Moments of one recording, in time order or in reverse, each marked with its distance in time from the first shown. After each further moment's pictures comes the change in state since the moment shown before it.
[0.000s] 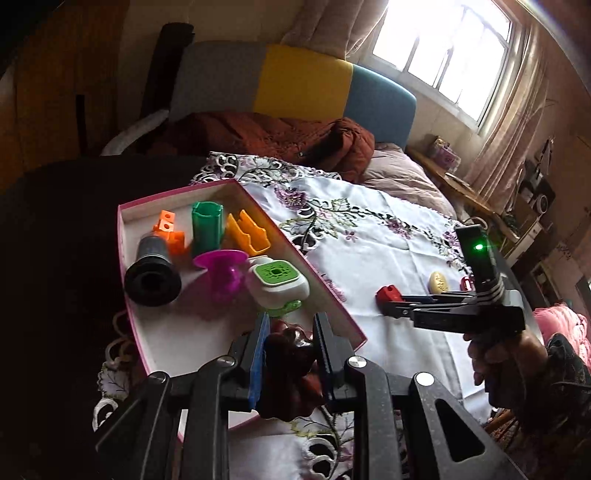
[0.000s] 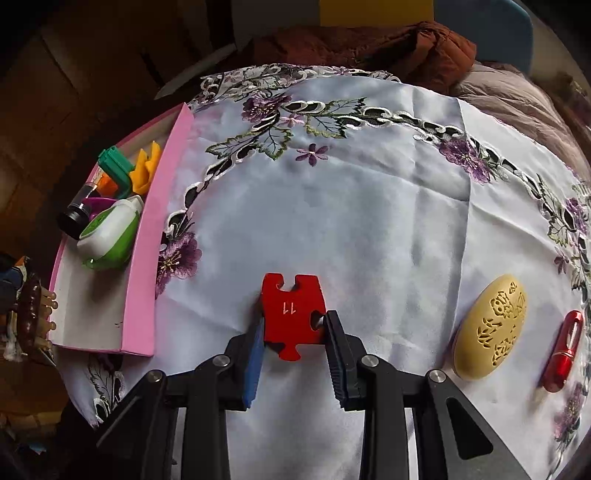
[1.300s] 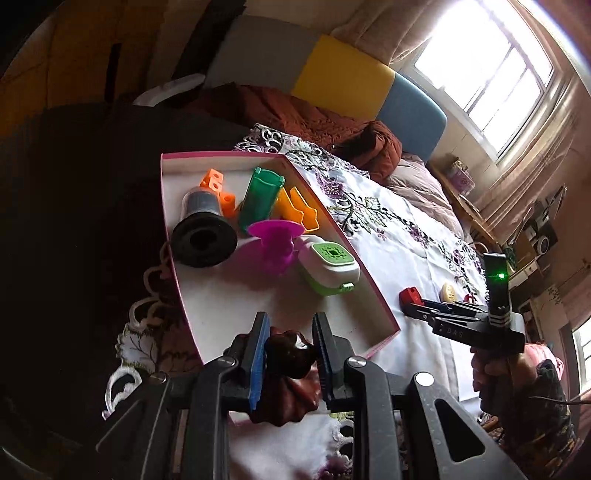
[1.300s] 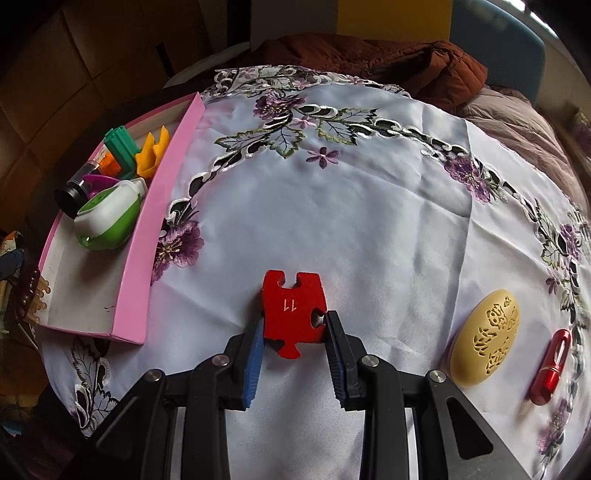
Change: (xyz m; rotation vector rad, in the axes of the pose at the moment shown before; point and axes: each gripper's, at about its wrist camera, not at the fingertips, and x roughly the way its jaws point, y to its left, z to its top) left arm 0.001 0.062 -0.011 -0.180 0.053 -0.051; right arm -0.001 0.015 -0.005 -0.101 -0.013 -0.074
